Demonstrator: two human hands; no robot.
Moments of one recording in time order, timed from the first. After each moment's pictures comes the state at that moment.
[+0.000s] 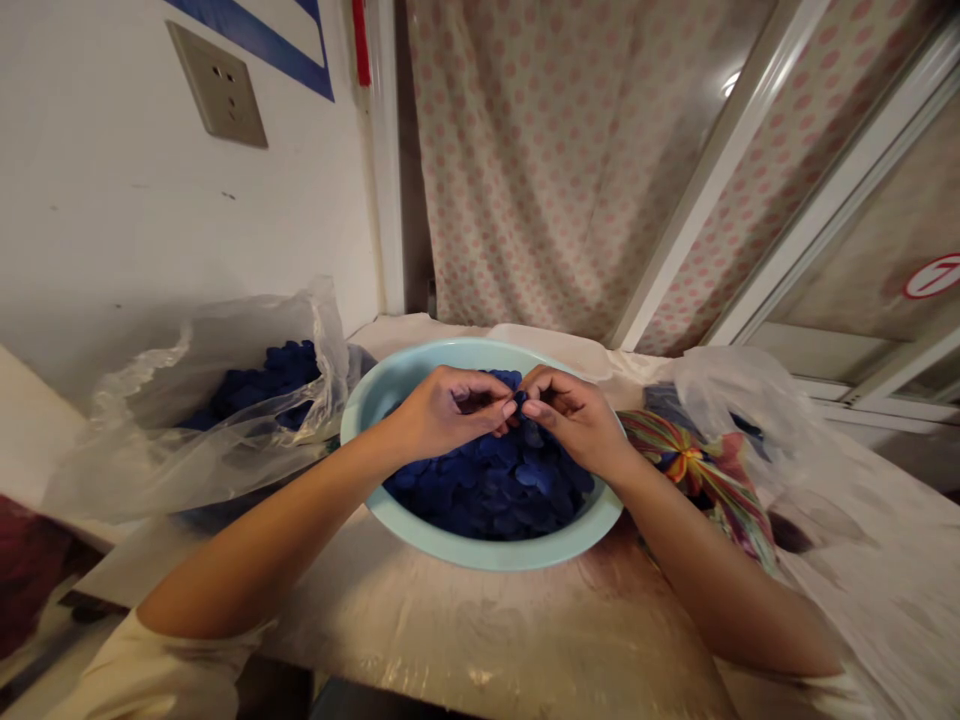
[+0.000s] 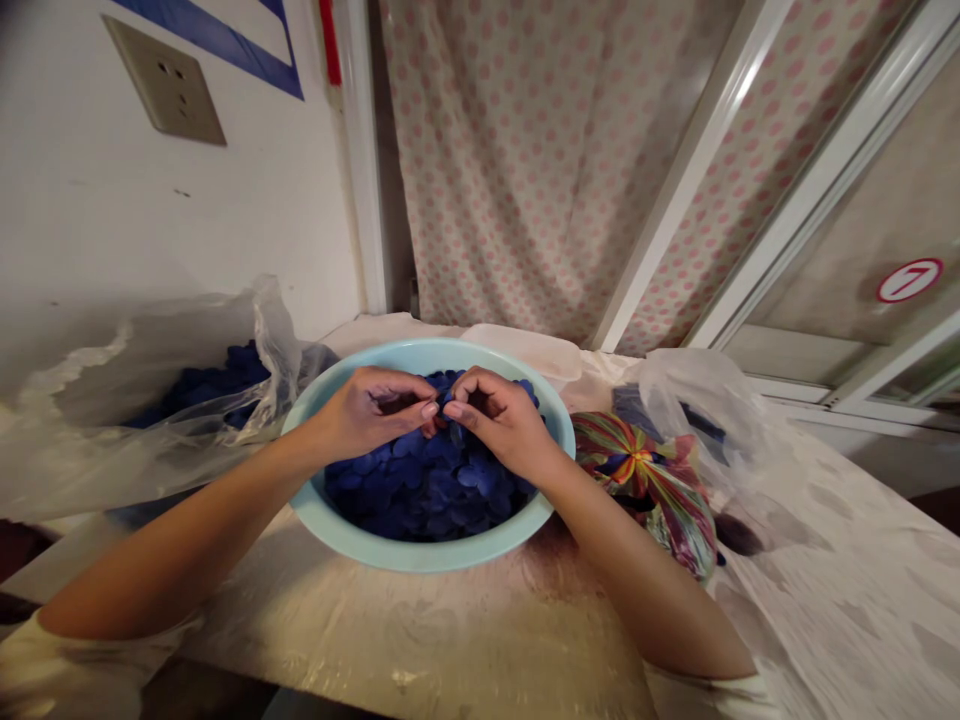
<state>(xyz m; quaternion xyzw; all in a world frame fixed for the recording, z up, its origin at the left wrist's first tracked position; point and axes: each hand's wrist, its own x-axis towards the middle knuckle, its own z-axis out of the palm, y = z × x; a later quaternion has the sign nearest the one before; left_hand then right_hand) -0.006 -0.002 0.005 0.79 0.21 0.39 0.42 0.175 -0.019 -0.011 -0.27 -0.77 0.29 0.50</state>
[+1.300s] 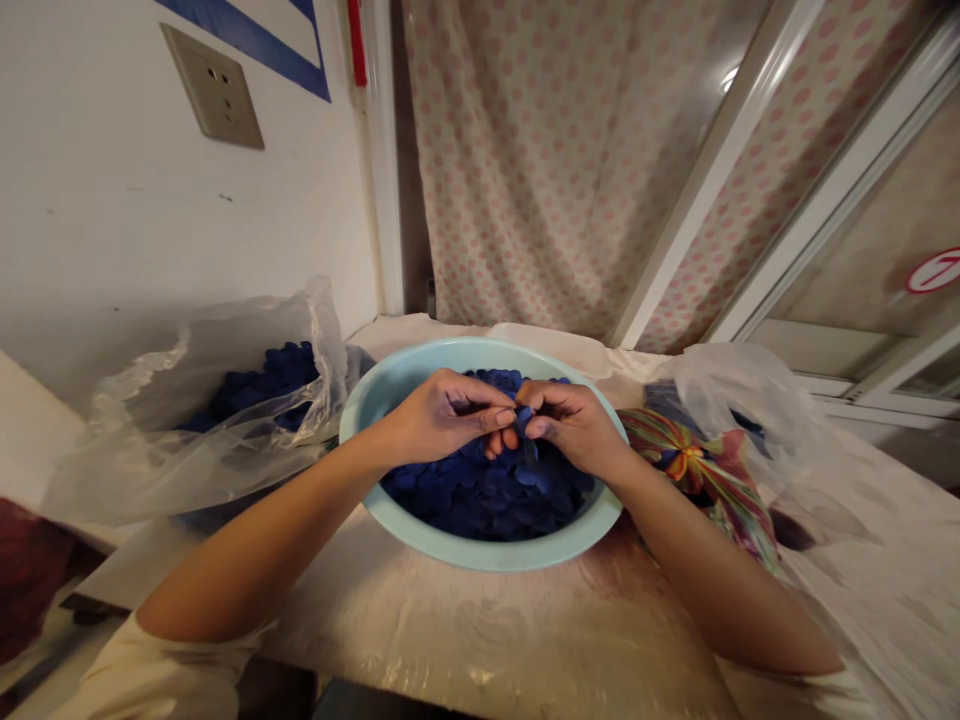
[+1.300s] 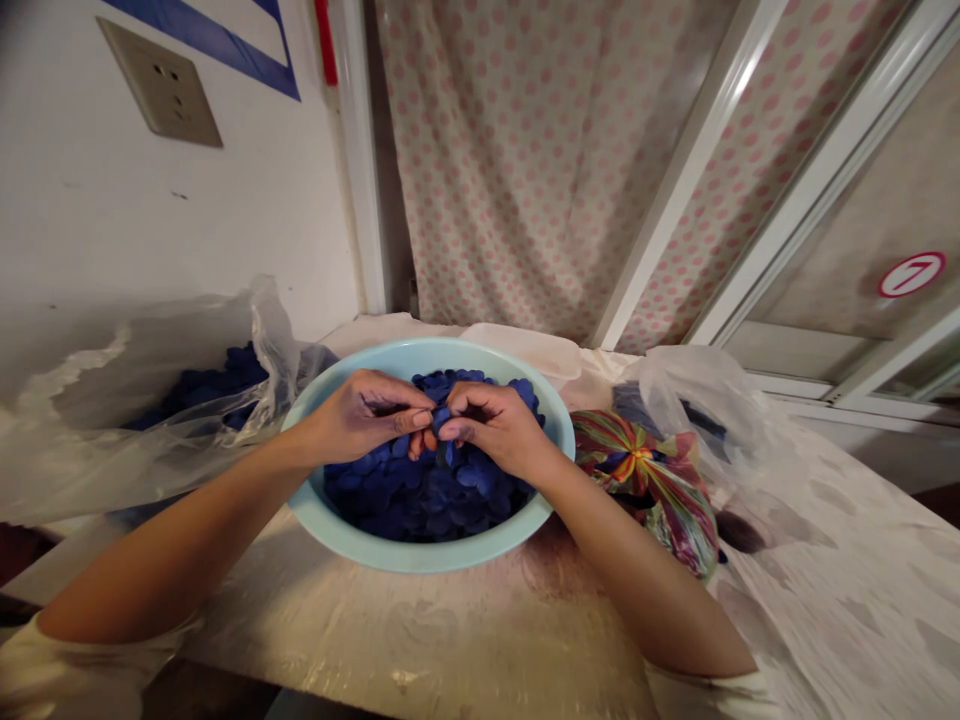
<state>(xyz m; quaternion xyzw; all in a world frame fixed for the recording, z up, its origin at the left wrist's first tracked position) -0.007 -0.008 0.011 0.74 0.18 0.34 0.54 0.175 -0.019 -0.011 -0.25 -0.76 0.37 0.47</state>
